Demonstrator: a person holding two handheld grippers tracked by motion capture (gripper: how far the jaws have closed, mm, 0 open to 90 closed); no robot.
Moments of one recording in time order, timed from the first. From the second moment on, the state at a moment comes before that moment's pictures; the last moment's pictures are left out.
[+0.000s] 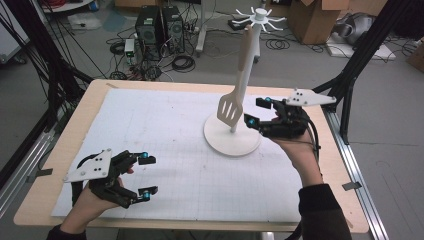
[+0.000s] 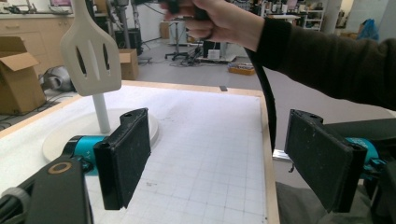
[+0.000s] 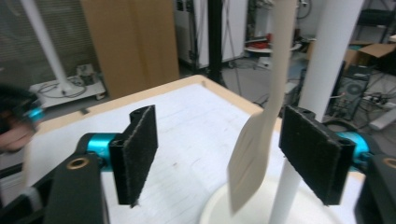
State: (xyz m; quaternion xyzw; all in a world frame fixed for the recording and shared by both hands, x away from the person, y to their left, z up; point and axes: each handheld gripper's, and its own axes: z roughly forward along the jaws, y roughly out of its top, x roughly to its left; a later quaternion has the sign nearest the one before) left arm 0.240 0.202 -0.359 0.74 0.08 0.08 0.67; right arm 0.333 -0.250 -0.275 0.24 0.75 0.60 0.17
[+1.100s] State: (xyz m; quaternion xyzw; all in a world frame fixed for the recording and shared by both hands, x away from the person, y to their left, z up) left arm 0.261 0.256 -0.401 0.73 0.16 0.12 0.65; right arm 0.264 -0.301 -0.403 0.24 0.75 0.60 0.15
